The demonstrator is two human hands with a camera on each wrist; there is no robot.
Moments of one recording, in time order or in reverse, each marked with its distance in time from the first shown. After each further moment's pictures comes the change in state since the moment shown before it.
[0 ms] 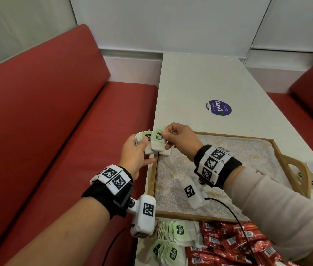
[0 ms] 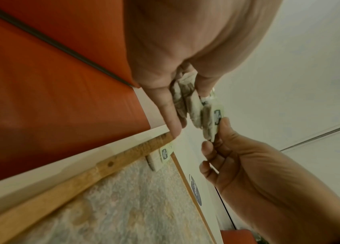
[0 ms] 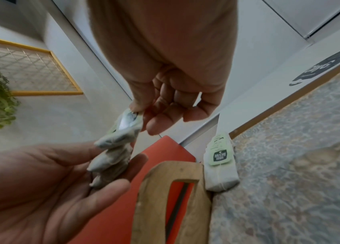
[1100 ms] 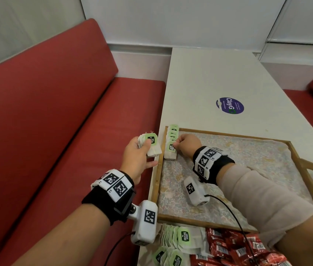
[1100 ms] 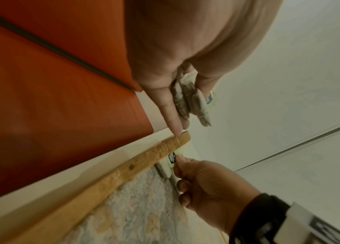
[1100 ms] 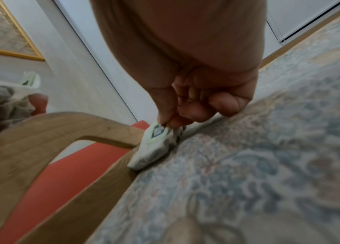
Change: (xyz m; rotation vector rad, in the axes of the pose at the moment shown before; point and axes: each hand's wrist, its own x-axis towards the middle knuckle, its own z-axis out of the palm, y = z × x) left_hand 0.003 -0.010 -0.006 0.034 0.060 0.006; right_hand 0.042 0.052 0.000 -0.464 0.093 0.343
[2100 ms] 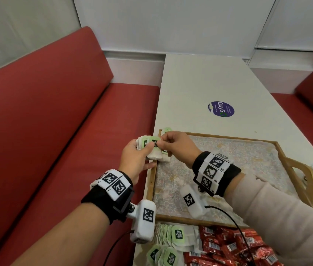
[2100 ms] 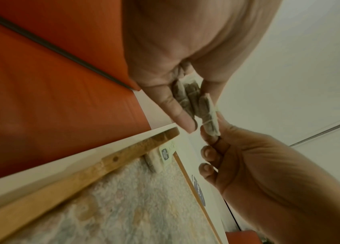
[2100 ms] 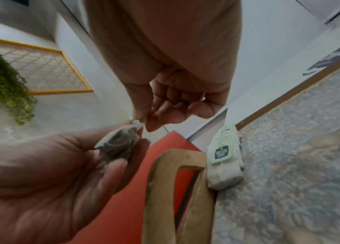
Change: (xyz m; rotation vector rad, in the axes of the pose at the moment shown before) left_hand -0.010 0.008 0.009 0.000 -0.045 0.012; right_hand -0.059 -0.025 -0.016 0.313 -0.132 -0.369
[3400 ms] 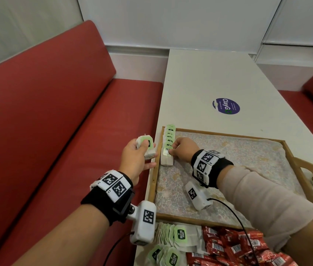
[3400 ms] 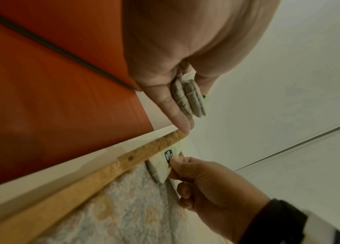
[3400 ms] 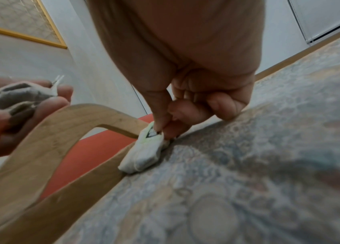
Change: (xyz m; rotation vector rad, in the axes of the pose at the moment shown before) left_hand 0.001 -0.006 -0.004 0.002 0.043 -0.023; right_hand 0.032 0.042 -0.001 -0.470 0.033 0.341
